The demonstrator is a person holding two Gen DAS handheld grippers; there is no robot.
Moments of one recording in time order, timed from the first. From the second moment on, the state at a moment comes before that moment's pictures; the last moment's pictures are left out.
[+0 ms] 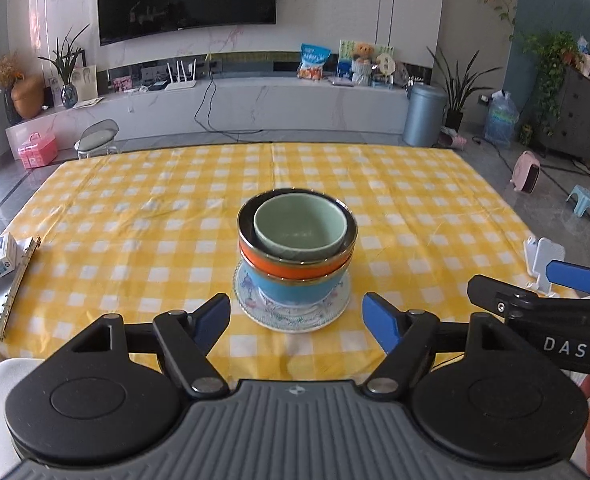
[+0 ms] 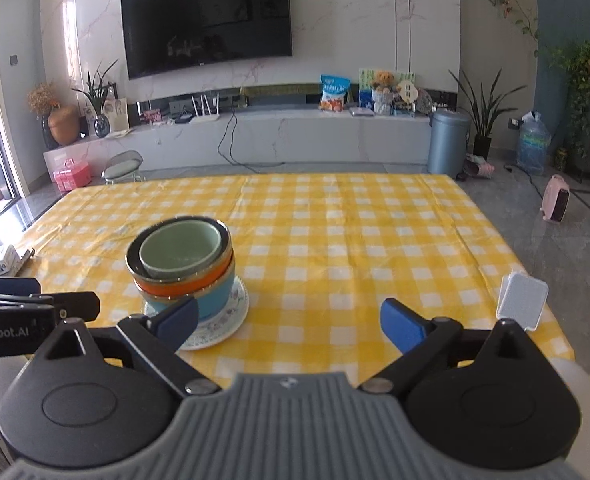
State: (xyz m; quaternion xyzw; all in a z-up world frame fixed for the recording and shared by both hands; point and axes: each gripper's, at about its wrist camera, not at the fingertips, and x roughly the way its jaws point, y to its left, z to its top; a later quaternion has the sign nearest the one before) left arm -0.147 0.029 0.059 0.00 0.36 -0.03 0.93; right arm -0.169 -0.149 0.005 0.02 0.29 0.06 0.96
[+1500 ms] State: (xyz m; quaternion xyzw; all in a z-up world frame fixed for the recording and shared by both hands) left arm -0.145 0.027 0.052 0.01 0.37 -0.02 0.93; right arm -0.159 -0.135 -0.010 0.01 0.33 0.07 0.94
